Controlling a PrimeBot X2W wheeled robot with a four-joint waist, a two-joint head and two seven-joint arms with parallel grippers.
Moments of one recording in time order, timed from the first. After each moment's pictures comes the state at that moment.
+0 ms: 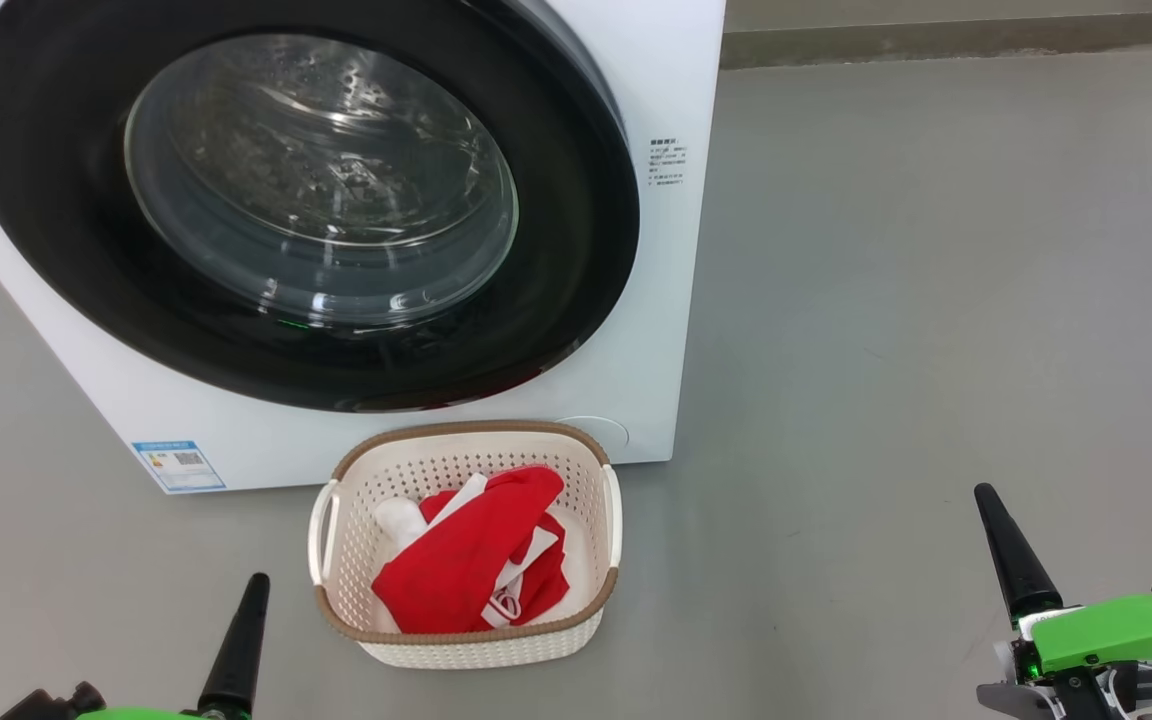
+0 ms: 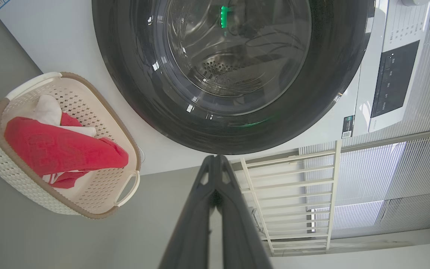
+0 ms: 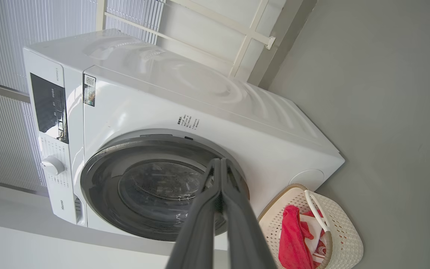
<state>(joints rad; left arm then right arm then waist) -0.03 0.05 0.05 0.24 -1.38 -0.10 0.05 -0.03 -0.06 -0.07 0.26 1.38 0.13 0.03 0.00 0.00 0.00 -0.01</state>
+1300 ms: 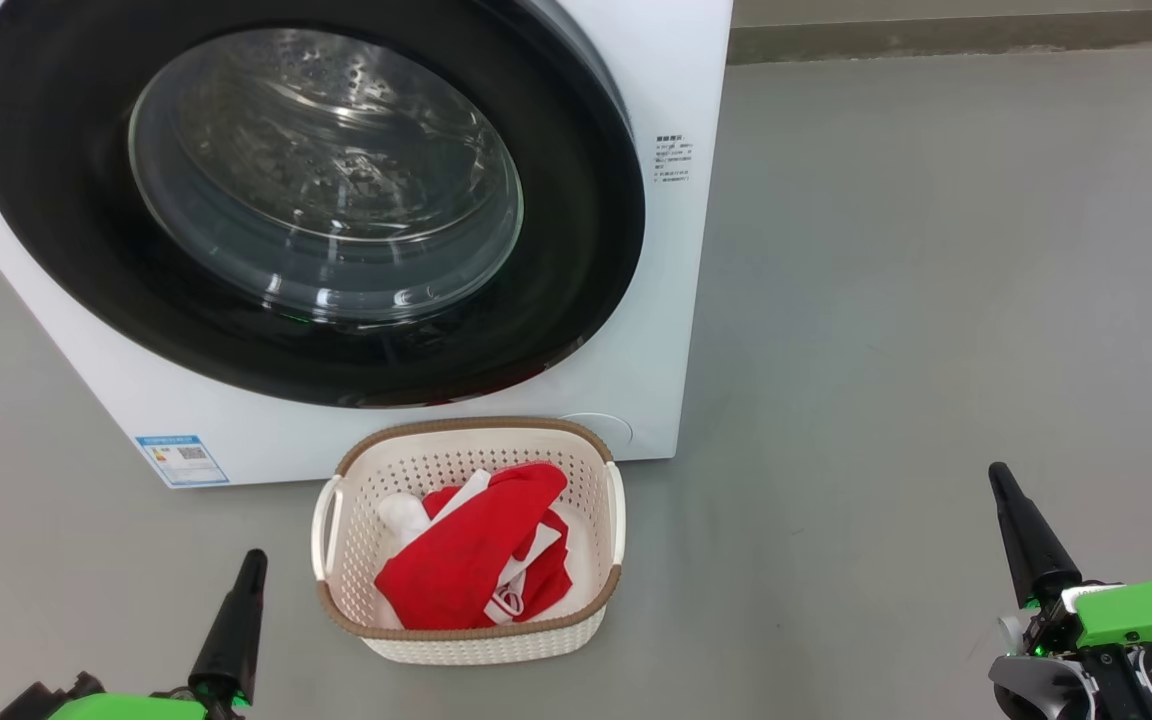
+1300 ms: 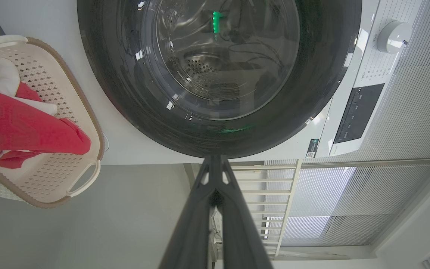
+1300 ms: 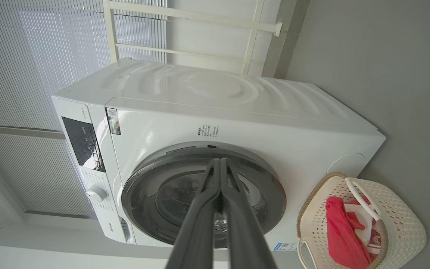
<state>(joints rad) -0.07 0.04 0.08 0.27 -1.60 -0.12 0.11 -0.07 -0.05 -0.11 0.27 1.62 0.13 0.09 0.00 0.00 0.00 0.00</state>
